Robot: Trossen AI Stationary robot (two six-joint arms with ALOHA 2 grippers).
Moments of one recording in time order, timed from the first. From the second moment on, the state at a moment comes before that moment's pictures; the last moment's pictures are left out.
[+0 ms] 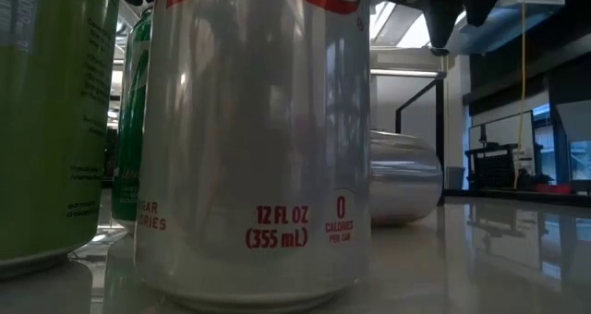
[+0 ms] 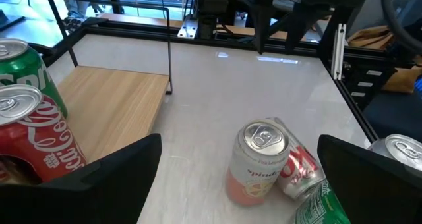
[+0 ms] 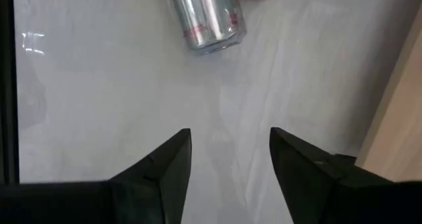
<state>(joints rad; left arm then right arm) -0.22 0.97 0.66 -0.05 -0.22 -0.21 0.36 1.79 1.68 -1.31 0.01 0.15</state>
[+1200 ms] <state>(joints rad) -0.22 0.97 0.66 -0.05 -0.22 -0.21 0.36 1.80 1.67 -1.23 -0.02 0.15</state>
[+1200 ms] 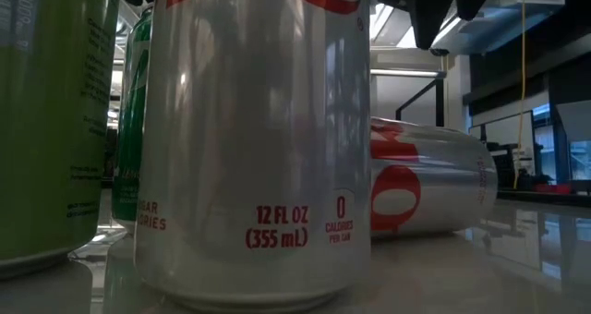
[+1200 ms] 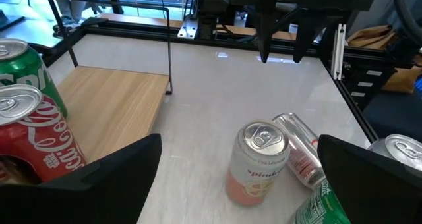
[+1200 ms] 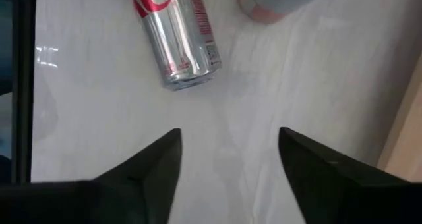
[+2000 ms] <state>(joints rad) -0.22 0.97 0.66 -0.05 -0.22 -0.21 0.37 1.83 1.67 -1.10 -0.02 0.32</state>
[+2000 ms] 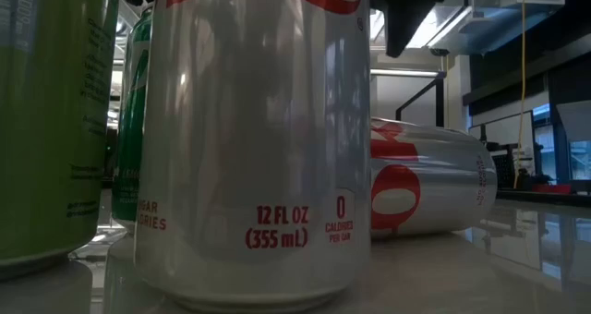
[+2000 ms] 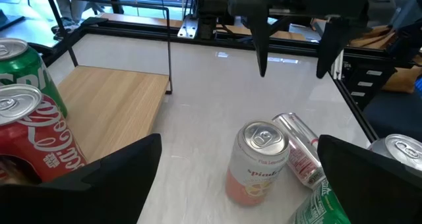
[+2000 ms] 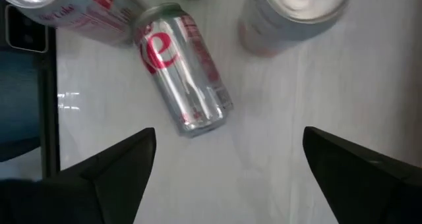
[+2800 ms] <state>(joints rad) -0.22 0.97 0.66 -0.06 -0.22 -0.21 0.46 2.04 1.67 -0.96 0.01 0.28</state>
